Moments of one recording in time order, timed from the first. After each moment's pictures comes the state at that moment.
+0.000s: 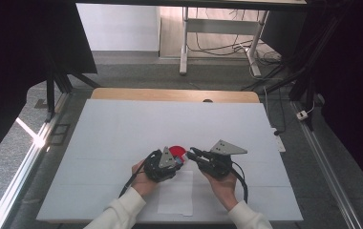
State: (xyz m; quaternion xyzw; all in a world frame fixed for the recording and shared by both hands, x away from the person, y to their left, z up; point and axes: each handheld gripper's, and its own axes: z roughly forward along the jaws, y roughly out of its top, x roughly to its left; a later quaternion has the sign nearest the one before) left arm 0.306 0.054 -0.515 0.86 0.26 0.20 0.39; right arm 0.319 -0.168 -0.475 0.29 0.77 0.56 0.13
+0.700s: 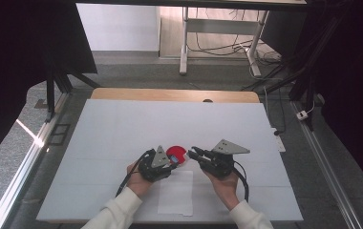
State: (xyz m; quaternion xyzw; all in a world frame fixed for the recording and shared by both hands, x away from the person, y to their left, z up) left arm 0.301 0.071 -0.511 0.85 0.27 0.20 0.41; right arm 0.320 -0.173 -0.473 0.29 0.76 0.56 0.13
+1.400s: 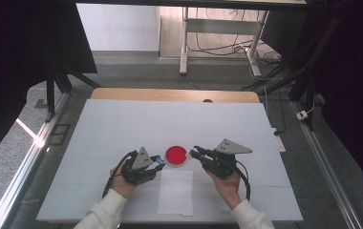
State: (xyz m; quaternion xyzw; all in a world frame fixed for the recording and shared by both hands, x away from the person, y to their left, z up) left arm 0.281 0.118 -0.501 0.84 0.29 0.19 0.41; right arm 0.322 -0.179 -0.472 0.29 0.76 0.56 0.14
